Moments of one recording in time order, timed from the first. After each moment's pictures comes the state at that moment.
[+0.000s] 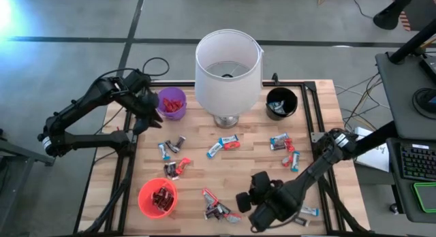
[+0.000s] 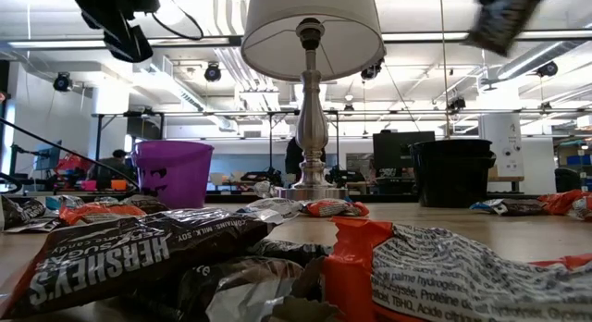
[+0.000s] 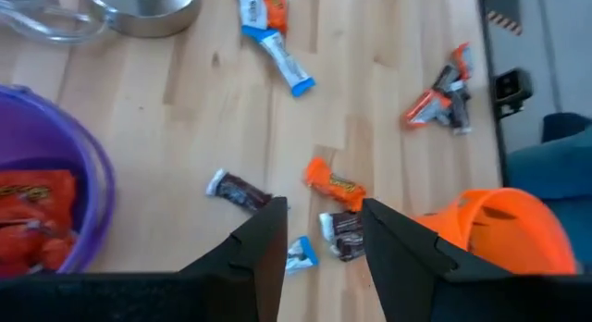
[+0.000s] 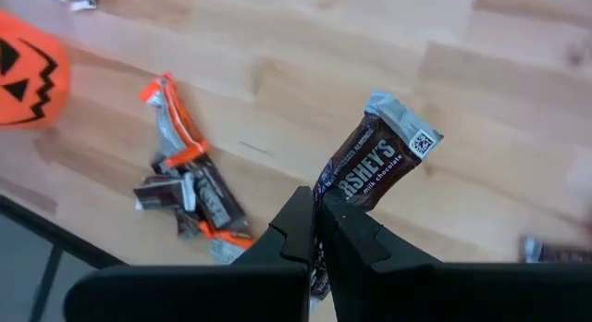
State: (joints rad) left arm 0.66 0.99 1.13 -1.30 0.57 0.38; right arm 0.69 1.96 1.77 -1.21 0.40 1.94
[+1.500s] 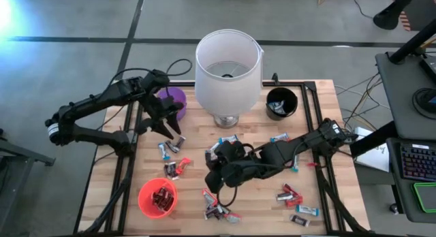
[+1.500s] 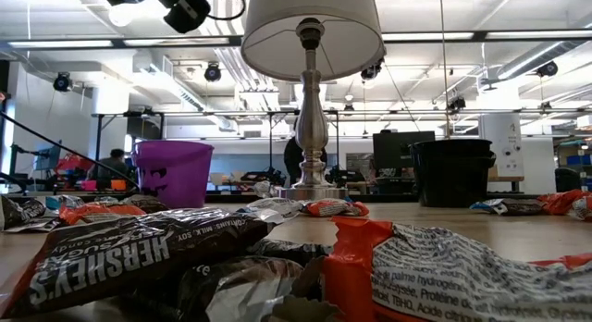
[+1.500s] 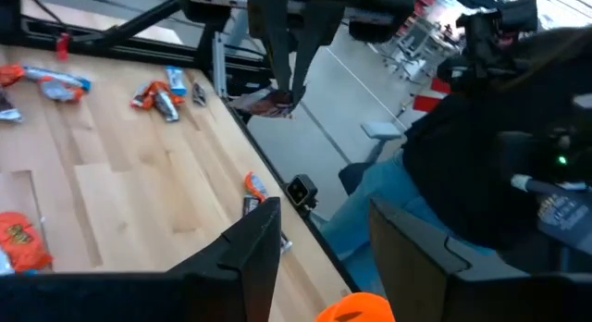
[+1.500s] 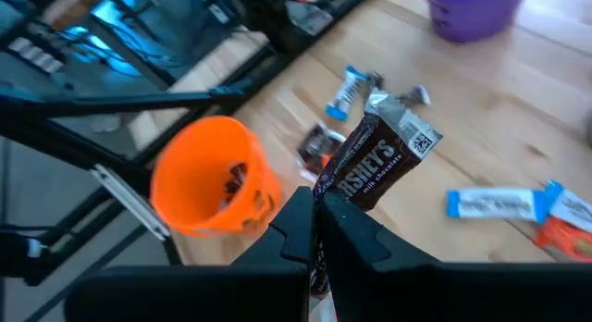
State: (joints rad) left arm 0.47 1.14 1.13 -0.84 1.19 0.31; right arm 0.40 1.96 2.08 -0.86 0.48 0.97
